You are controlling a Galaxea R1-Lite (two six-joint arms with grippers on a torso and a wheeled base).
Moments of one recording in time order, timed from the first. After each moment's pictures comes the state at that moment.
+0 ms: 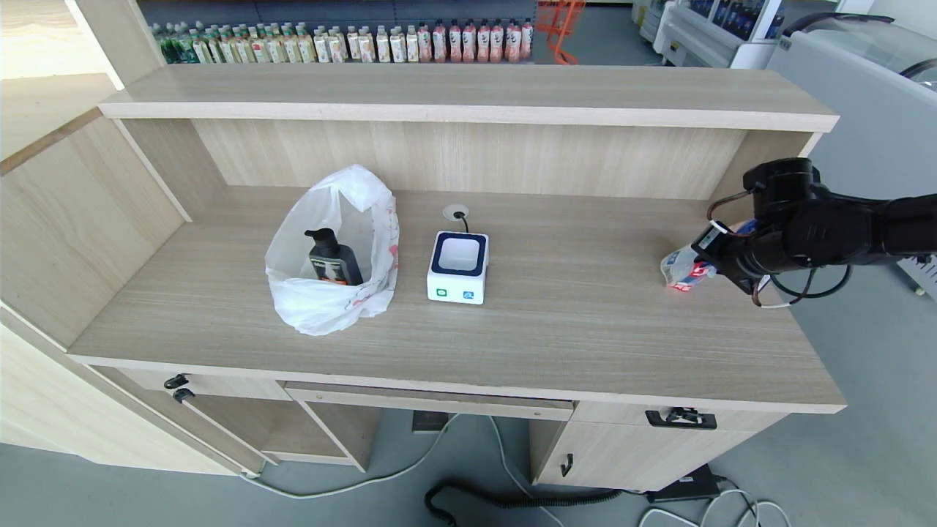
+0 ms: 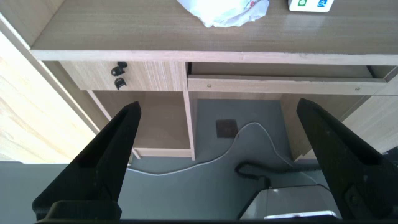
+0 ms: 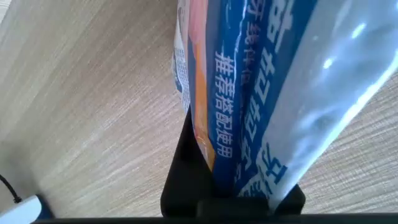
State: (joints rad) left arm 0.00 0.00 0.00 0.00 -0.06 0.03; right arm 0.00 2.11 -1.59 0.06 -0.10 0.70
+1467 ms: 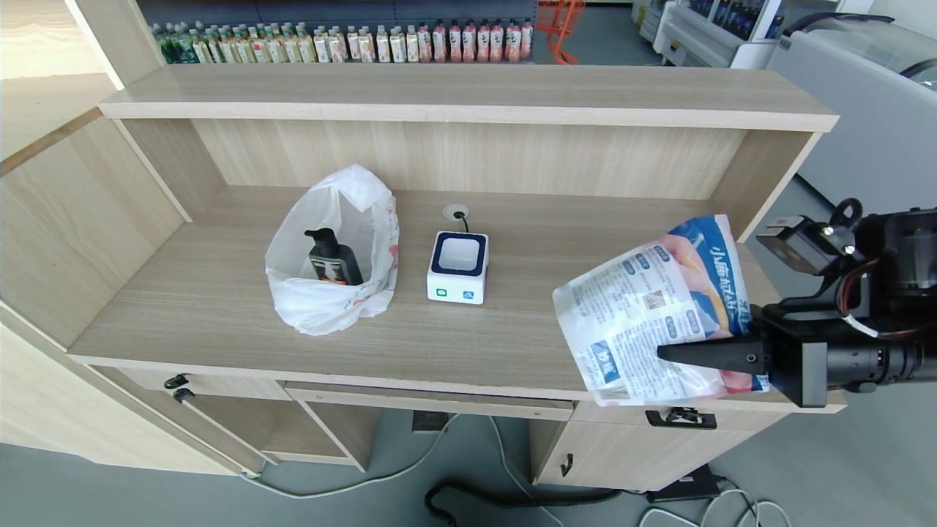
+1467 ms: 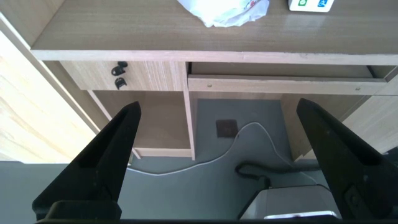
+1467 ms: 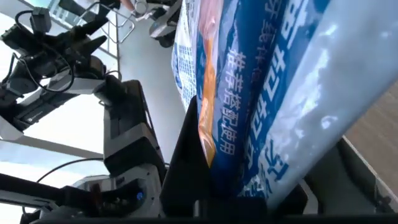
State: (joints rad) left arm 0.00 0.00 0.00 0.00 -0.06 0.03; right arm 0.16 1.53 -0.77 -0.23 1.14 -0.14
